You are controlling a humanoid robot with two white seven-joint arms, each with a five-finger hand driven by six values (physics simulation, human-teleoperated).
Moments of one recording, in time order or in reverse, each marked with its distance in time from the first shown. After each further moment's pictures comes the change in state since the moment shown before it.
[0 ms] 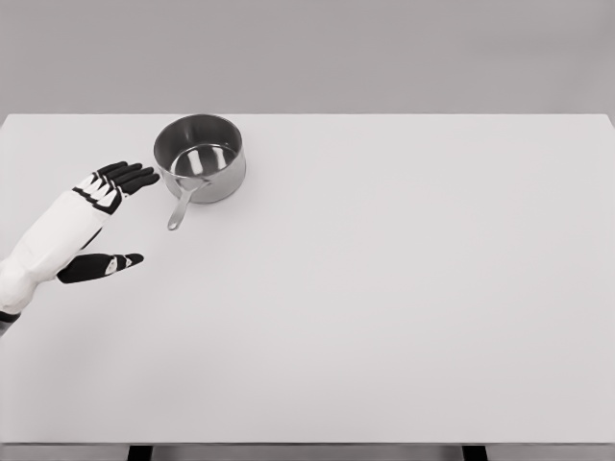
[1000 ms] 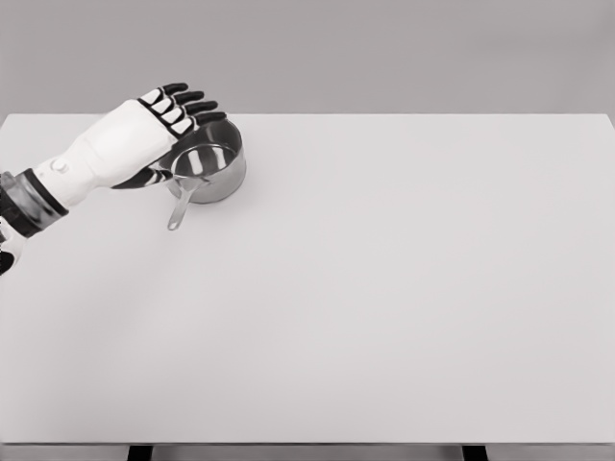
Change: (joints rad) left arm -0.492 0.018 -0.283 0.185 -0.331 0.000 -0.022; right arm 0.000 0.000 0.000 0.000 0.000 0.000 0.000
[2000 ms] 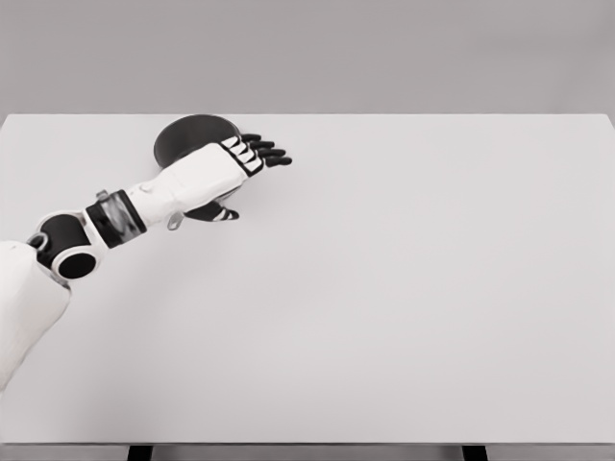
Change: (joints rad) left arm -0.101 -0.102 -0.262 0.212 0.087 0.000 0.002; right arm 0.000 0.000 0.000 0.000 0.000 0.000 0.000
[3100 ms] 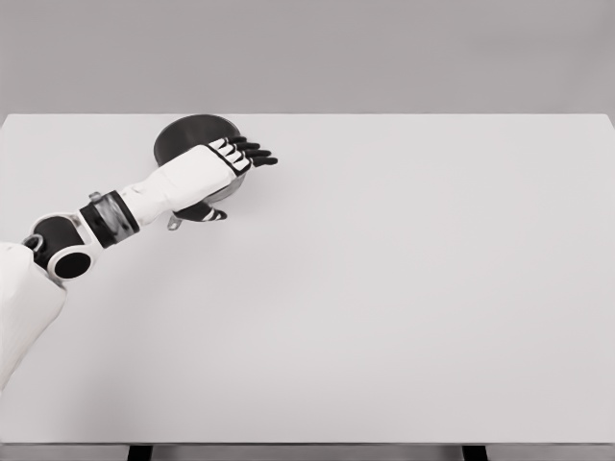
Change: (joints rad) left arm 0.003 -0.007 0.032 0.059 -0.033 0.000 -0.003; right arm 0.000 0.000 0.000 0.000 0.000 0.000 0.000
